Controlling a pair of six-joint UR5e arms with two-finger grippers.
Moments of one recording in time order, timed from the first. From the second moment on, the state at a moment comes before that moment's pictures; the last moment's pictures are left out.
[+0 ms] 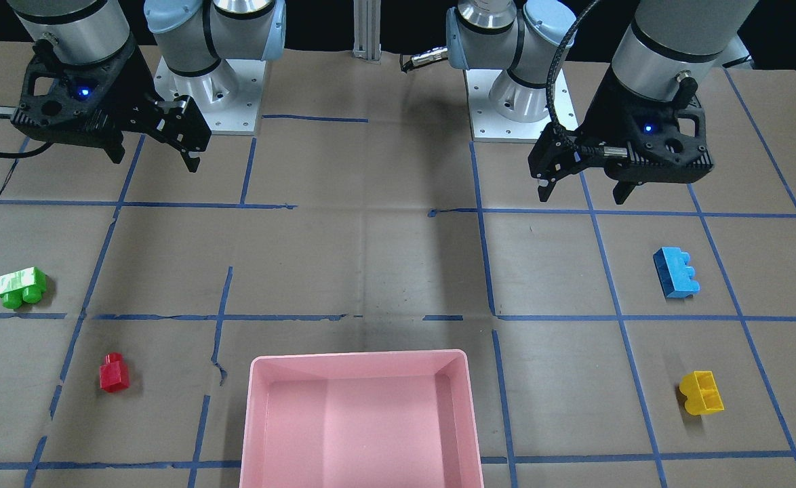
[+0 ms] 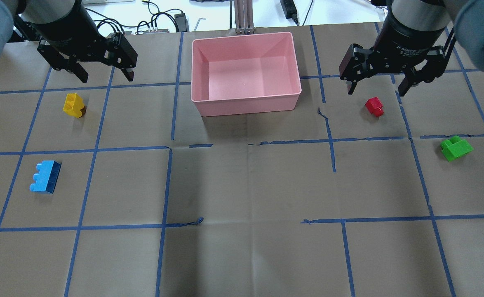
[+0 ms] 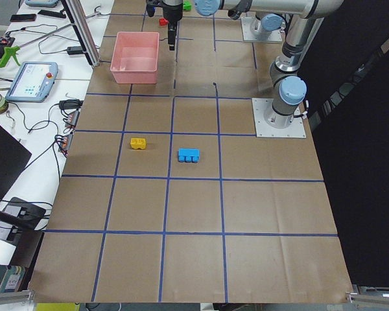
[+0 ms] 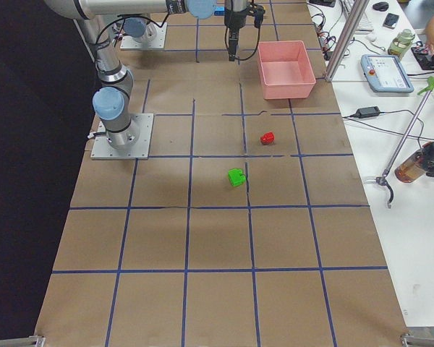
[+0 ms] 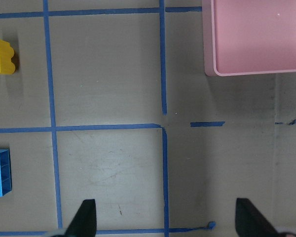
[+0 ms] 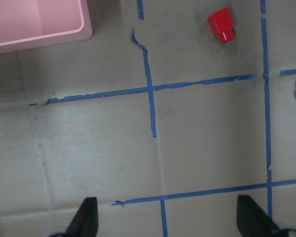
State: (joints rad) left arm -1.53 -1.64 -1.46 -1.57 1.57 0.06; right arm 1.57 -1.58 1.55 -1.53 -1.58 0.11
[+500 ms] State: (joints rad) left arm -1.53 -1.64 -1.46 -1.57 1.57 0.06; right arm 1.57 -1.58 1.55 -1.53 -1.54 0.10
